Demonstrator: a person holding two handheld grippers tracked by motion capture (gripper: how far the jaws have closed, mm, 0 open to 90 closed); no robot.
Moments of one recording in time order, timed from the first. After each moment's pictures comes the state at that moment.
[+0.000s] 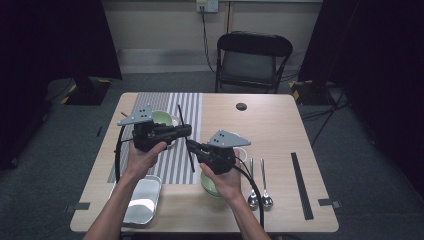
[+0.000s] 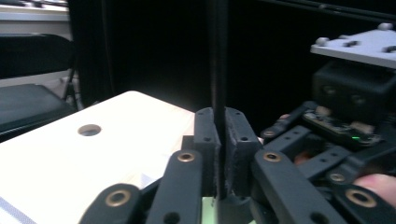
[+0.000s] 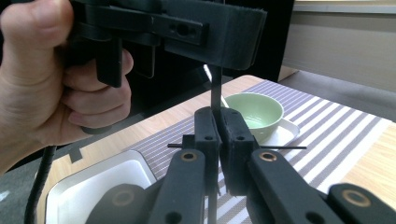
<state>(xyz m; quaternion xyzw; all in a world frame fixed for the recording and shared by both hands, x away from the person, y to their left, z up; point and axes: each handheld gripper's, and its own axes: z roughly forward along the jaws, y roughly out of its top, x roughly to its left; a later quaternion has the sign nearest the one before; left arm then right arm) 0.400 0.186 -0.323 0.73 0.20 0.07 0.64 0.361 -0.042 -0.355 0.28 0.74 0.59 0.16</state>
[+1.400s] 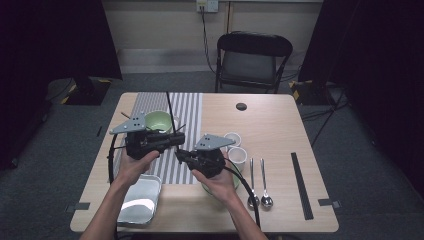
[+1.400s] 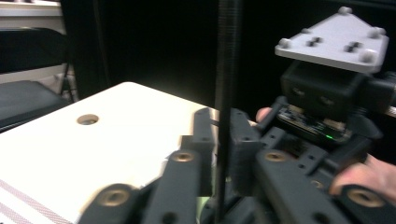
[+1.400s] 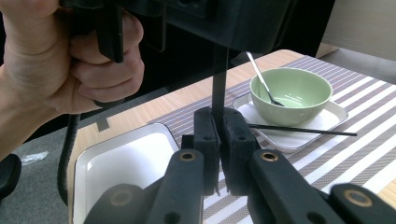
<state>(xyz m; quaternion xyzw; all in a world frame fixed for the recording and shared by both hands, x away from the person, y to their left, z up) 0.388 0.203 -0.336 0.75 0.19 0.07 0.63 0.365 -0.021 -0.372 0.24 0.78 0.56 0.10</state>
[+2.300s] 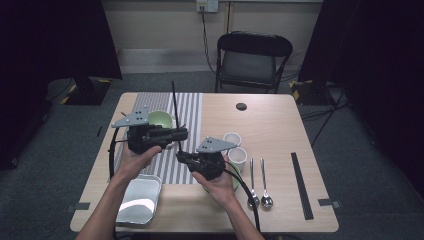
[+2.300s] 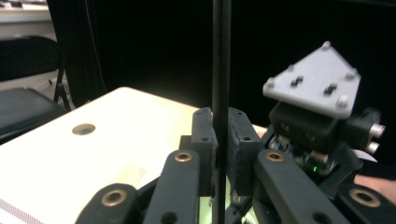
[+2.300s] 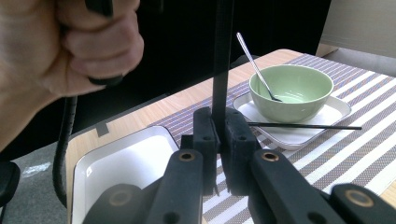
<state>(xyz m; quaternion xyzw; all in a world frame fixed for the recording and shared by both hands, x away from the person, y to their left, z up) 0.395 0.196 -0.324 0.75 0.18 0.06 0.63 0.365 -0.023 -0.384 0.26 0.77 0.58 0.10</state>
